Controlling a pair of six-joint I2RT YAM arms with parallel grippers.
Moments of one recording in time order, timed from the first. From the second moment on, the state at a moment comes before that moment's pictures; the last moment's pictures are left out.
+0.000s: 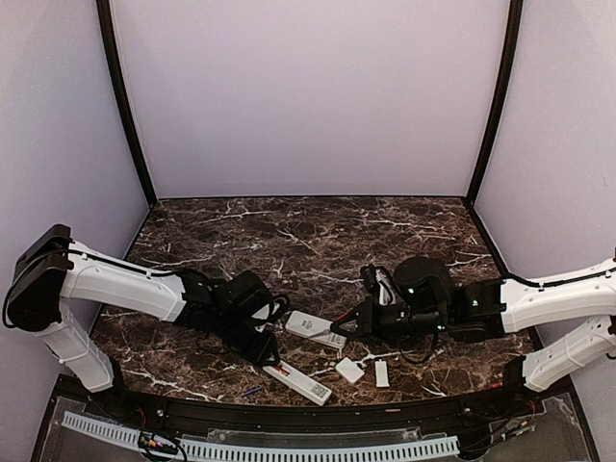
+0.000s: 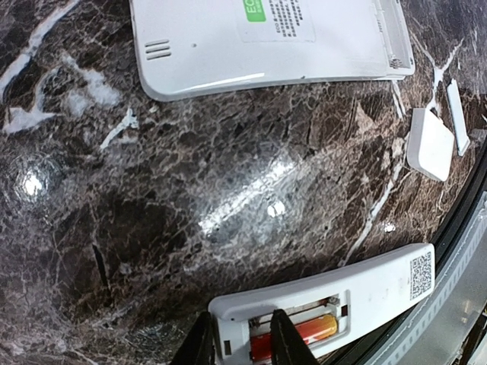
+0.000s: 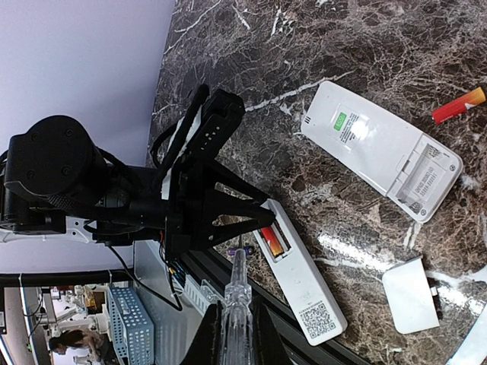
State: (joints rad) left arm -1.03 1.60 0.83 -0.38 0.21 -0.58; right arm 1.17 1.23 0.69 -0.01 -0.09 1.16
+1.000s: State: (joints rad) left arm -1.05 1.37 0.63 -0.31 0.09 -0.93; right arm 1.19 1.32 0.83 -0.17 -0.09 1.07
